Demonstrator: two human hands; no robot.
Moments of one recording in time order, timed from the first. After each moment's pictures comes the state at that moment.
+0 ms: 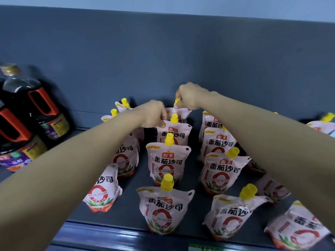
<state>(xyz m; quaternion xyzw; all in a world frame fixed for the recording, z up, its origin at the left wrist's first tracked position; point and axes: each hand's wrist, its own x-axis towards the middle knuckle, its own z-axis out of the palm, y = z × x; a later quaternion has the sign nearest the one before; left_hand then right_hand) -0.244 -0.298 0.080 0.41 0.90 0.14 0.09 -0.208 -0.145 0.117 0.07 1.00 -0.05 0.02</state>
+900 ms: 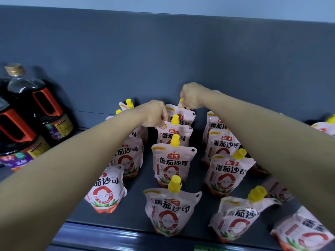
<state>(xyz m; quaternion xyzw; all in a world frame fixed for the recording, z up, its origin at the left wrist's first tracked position) -0.246 -0.307 0.086 0.40 0.90 0.14 0.12 -0.222 -0.149 0.116 0.10 0.99 -0.04 0.03</state>
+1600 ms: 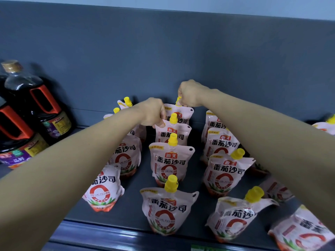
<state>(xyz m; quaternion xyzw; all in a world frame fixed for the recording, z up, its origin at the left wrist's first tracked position) -0.245 -0.307 0.087 0.39 0.90 0.15 0.12 -0.219 -0.150 0.116 0.08 0.99 -0.06 0.01</state>
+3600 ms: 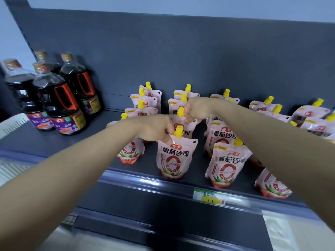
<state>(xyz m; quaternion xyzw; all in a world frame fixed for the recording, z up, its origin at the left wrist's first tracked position) -0.093 -0.396 0.091 0.43 0.87 0.13 0.23 -0.081 -0.226 0.117 0.04 0.99 -0.04 0.14</state>
